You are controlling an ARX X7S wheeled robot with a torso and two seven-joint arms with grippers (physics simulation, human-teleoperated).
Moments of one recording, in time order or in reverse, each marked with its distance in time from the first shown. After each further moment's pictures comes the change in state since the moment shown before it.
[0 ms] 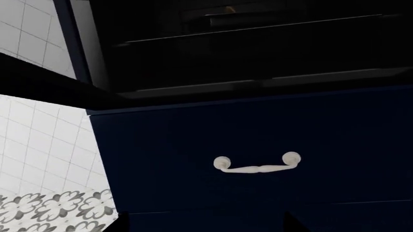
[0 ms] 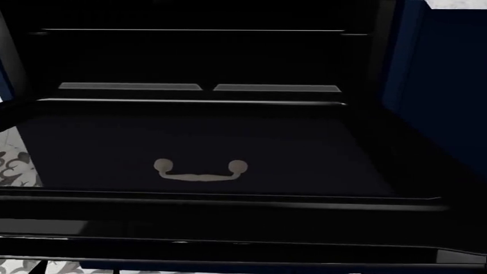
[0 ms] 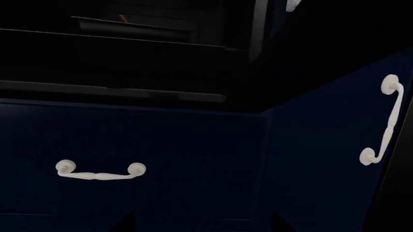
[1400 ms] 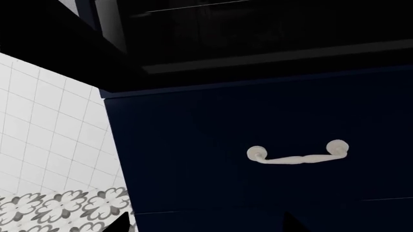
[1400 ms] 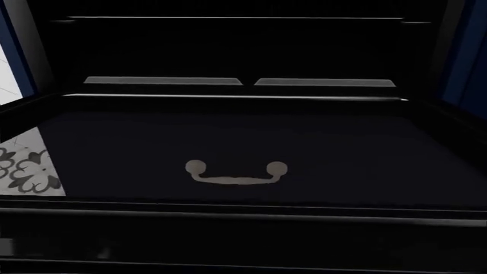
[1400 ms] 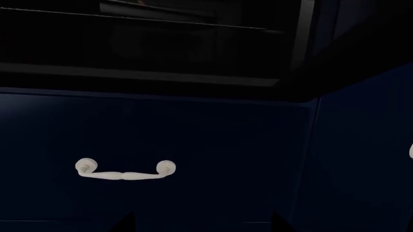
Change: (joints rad) left arm -0.007 -0.026 0.034 0.000 -0.025 0.003 -0.020; right arm 0.005 0.027 -0.028 -0.001 0.028 -0.017 0.043
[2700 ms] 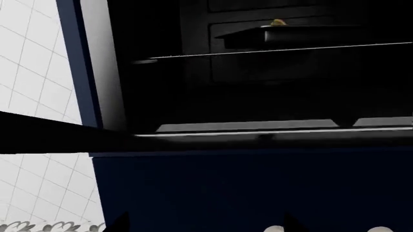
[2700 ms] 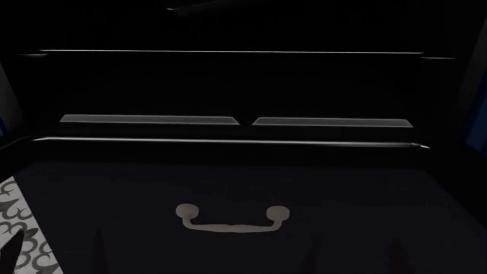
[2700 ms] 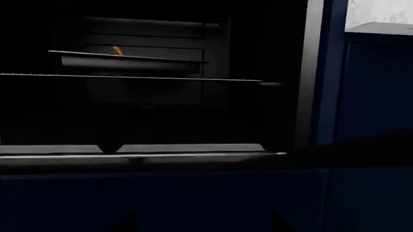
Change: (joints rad) left arm -0.008 -0.054 -0.016 0.310 -0.076 -0.217 -0.091; right arm 0.015 0.078 0.032 -0.280 0.079 0.165 0.070
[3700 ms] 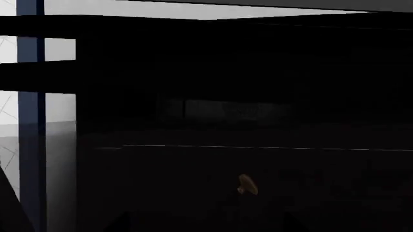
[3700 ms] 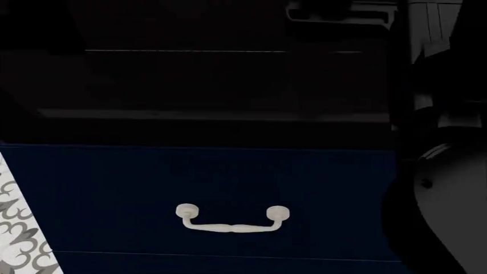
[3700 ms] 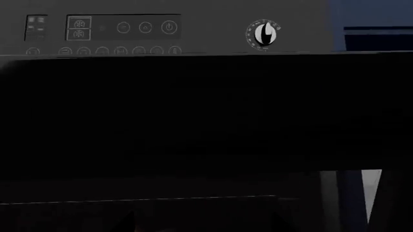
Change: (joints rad) left arm -1.098 0.115 -0.296 0.226 -0.557 -1.131 -0.160; right arm 1.087 0.057 0.218 -0.342 0.597 1.069 0.190
